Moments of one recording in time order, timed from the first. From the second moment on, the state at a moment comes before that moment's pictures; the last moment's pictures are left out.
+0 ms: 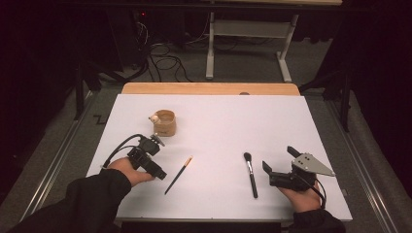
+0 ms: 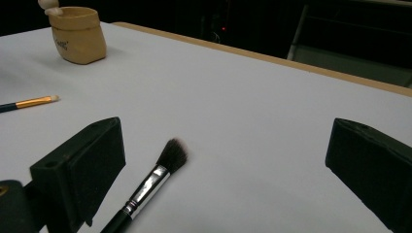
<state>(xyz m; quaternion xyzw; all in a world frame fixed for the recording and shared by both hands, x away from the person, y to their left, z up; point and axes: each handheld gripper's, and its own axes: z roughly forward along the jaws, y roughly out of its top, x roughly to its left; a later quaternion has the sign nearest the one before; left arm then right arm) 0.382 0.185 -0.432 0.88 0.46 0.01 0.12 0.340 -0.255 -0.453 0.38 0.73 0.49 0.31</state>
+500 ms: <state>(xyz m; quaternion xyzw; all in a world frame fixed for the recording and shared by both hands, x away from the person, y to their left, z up) 0.376 0.157 -0.439 0.89 0.44 0.00 0.13 0.341 -0.254 -0.454 0.37 0.73 0.49 0.30</state>
